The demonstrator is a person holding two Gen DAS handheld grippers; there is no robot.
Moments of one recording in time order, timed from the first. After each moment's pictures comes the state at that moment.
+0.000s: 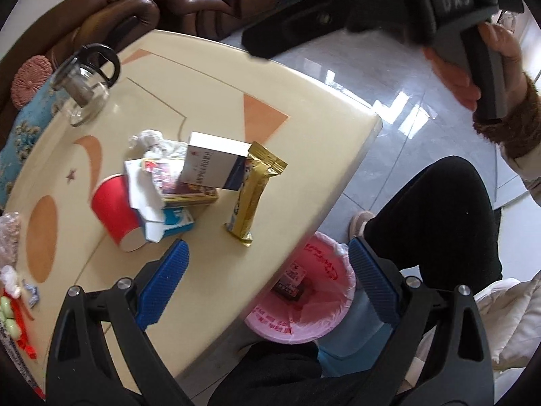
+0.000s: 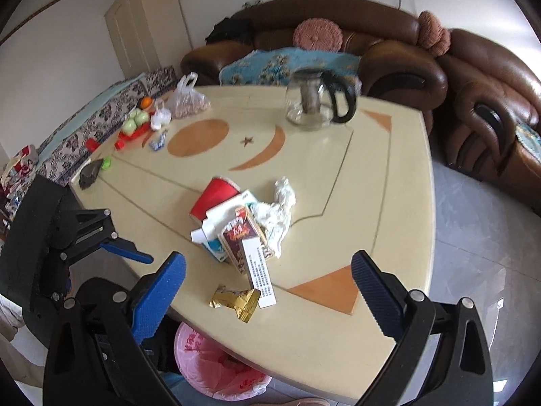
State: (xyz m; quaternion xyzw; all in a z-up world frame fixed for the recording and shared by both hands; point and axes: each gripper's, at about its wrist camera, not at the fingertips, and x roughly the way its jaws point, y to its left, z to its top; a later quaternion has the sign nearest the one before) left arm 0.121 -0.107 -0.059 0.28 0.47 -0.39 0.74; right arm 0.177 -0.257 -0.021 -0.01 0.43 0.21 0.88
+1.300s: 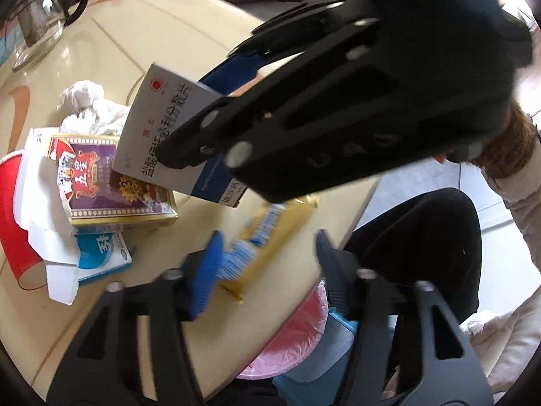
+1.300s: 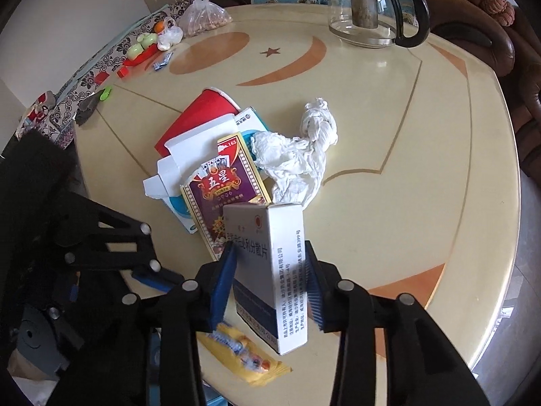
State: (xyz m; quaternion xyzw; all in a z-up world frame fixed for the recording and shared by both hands) left arm 0.180 -0.134 -0.141 0.17 0.55 -0.44 0.70; right arm 0.255 -0.217 -0.142 -0.06 0.54 0.29 0.79
